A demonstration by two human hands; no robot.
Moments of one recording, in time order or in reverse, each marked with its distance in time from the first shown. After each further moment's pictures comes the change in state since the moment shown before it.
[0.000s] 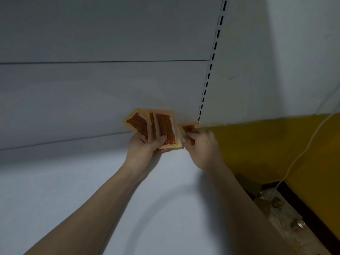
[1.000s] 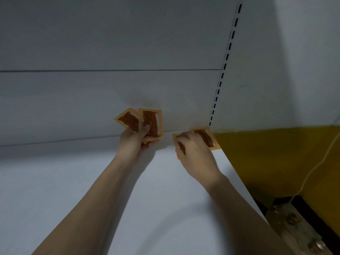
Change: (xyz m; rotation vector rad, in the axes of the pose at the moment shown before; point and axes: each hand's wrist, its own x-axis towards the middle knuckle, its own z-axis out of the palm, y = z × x) left_hand 0.002 0.041 -0.038 0.084 0.195 0.030; right_hand -0.026 -0.053 -0.009 0.054 0.051 -0.276
